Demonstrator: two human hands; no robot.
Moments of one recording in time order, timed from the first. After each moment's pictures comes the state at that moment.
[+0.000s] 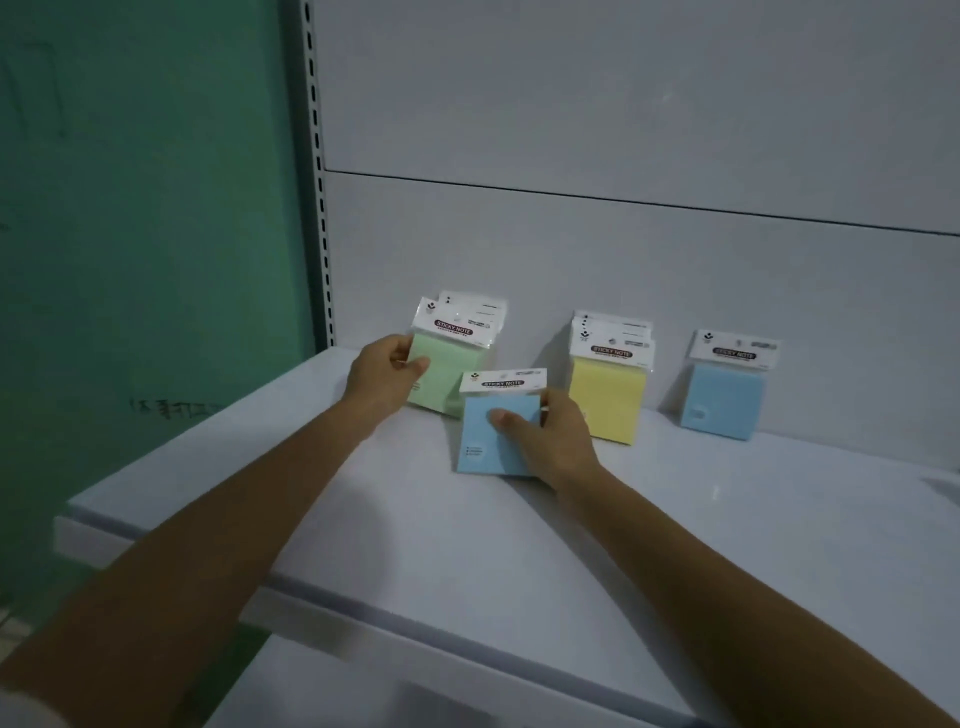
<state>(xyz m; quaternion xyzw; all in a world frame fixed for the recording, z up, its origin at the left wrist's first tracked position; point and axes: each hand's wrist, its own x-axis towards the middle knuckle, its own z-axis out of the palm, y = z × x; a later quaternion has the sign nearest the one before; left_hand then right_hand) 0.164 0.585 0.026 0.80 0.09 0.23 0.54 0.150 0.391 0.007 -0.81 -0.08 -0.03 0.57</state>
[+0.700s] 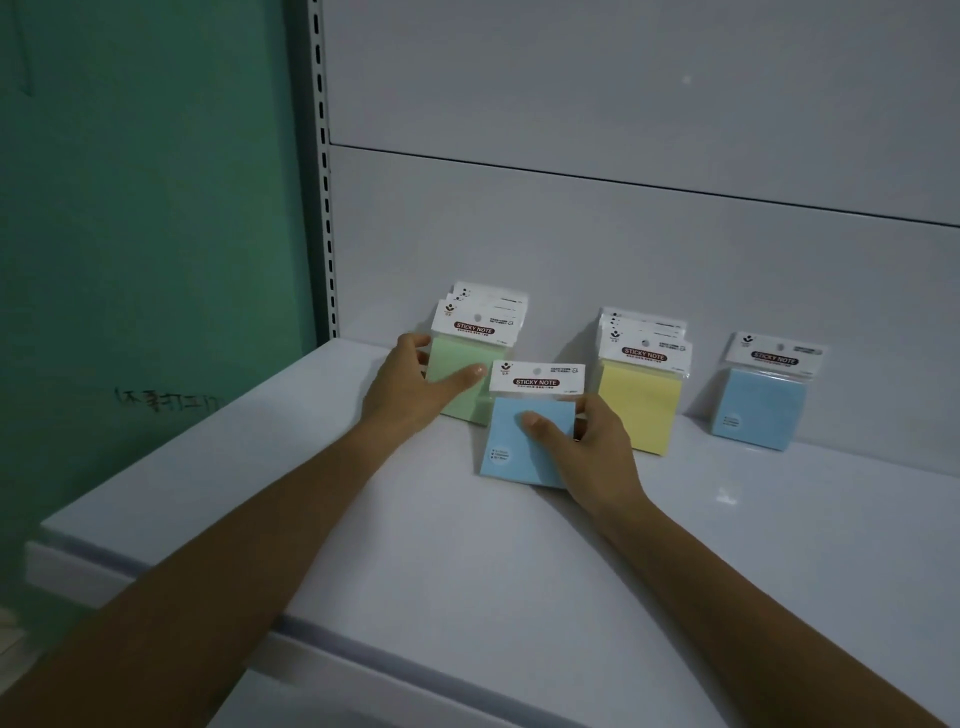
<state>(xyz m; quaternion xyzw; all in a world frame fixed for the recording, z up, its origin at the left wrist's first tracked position) 0.184 0.587 0.005 0.83 0.08 0.22 0.50 0.154 0.388 -0.001 -0.80 -0.09 -0.08 0.59</state>
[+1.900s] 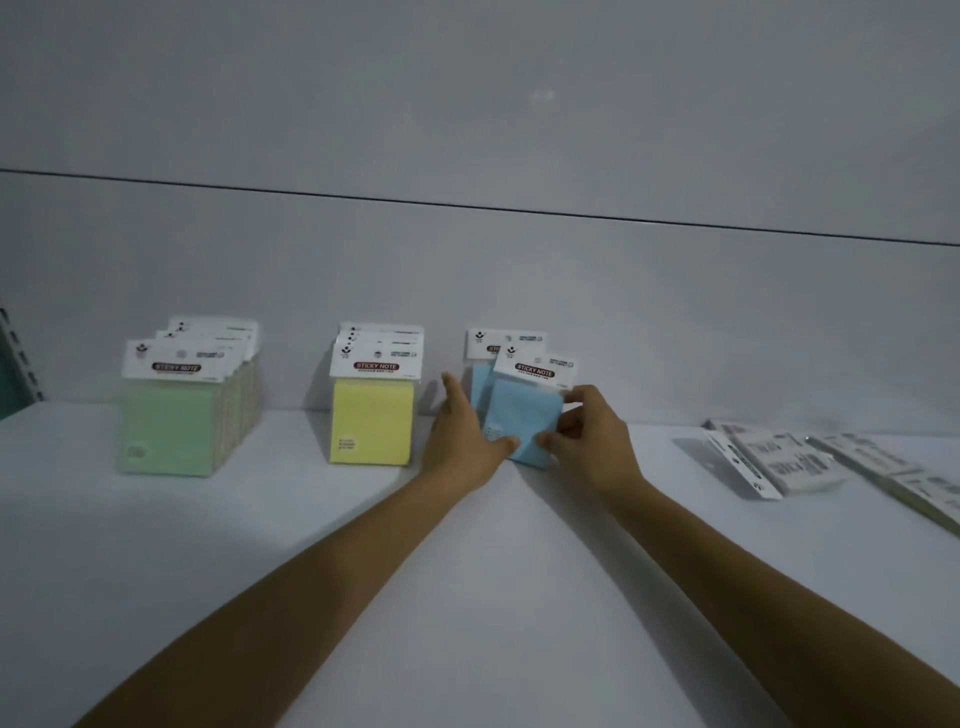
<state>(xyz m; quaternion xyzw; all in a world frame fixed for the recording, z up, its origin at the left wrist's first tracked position) 0.213 0.292 0.000 0.89 -0.06 0.07 0.45 0.187 0.145 0.011 -0.87 -0.01 -0.18 0.46</state>
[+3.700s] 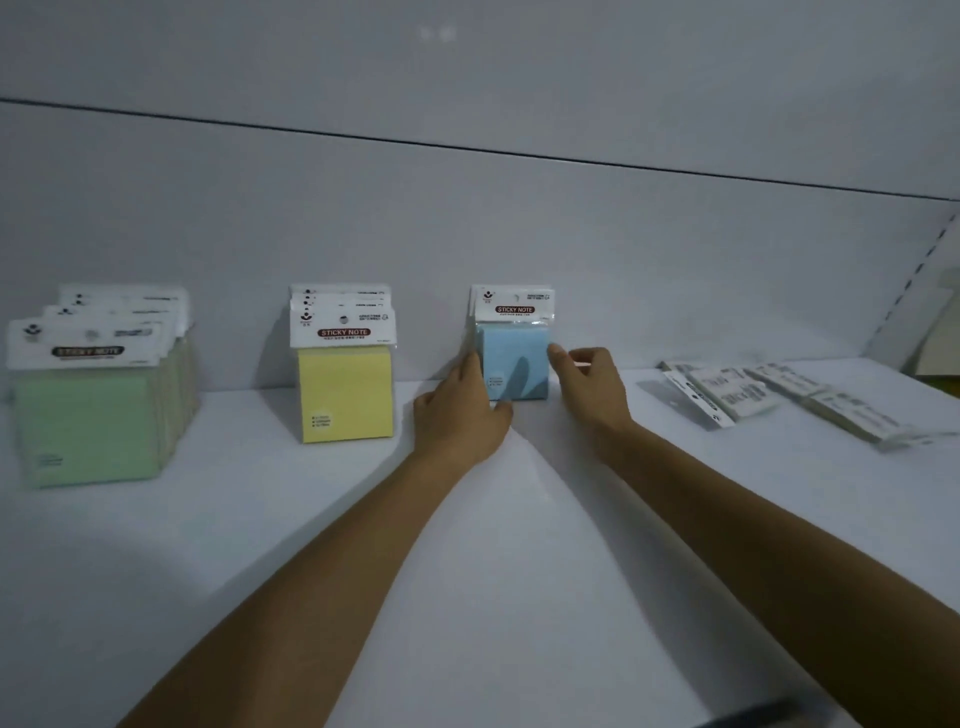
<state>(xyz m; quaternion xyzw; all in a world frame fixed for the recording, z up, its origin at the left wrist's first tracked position) 0.220 0.288 -0.009 0.93 -0.16 0.09 0.31 0.192 0.151 0.011 -0.82 0.18 -0.20 0.51</state>
